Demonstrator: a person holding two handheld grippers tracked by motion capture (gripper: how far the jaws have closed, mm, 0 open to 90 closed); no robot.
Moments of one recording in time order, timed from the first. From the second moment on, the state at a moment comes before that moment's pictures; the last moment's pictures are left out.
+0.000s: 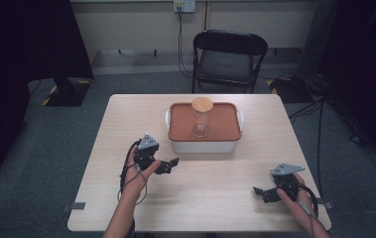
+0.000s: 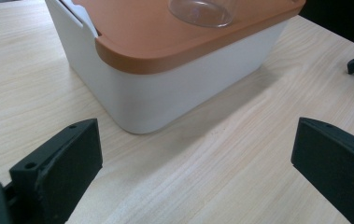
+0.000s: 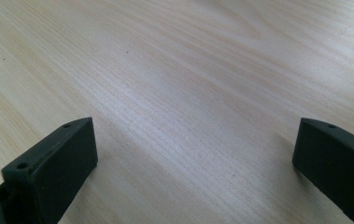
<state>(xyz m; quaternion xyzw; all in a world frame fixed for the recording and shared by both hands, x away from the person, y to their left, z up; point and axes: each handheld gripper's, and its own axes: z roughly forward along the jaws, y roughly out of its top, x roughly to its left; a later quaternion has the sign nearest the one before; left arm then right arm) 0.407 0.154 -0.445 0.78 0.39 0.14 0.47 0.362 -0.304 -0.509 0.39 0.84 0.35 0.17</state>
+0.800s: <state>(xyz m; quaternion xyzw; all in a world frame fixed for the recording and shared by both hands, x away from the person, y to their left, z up) 0.398 0.168 -0.456 0.78 0.40 0.14 0.47 0.362 -0.304 -0.509 0.39 0.84 0.35 0.17</state>
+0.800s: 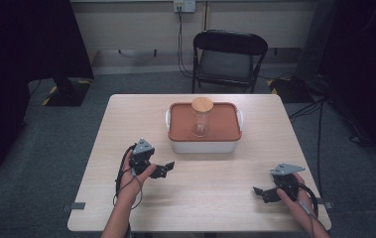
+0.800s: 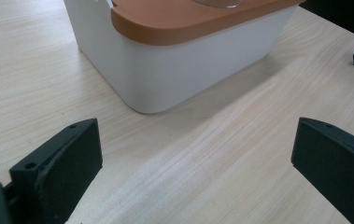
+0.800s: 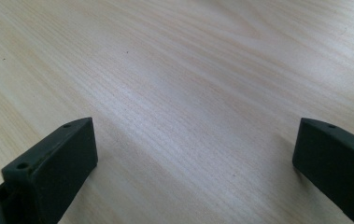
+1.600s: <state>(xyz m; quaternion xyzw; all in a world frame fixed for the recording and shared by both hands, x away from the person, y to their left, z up) 0.383 0.192 -0.475 0.78 0.42 0.14 0.45 0.362 -0.304 -0.509 0.39 0.84 0.35 0.17</state>
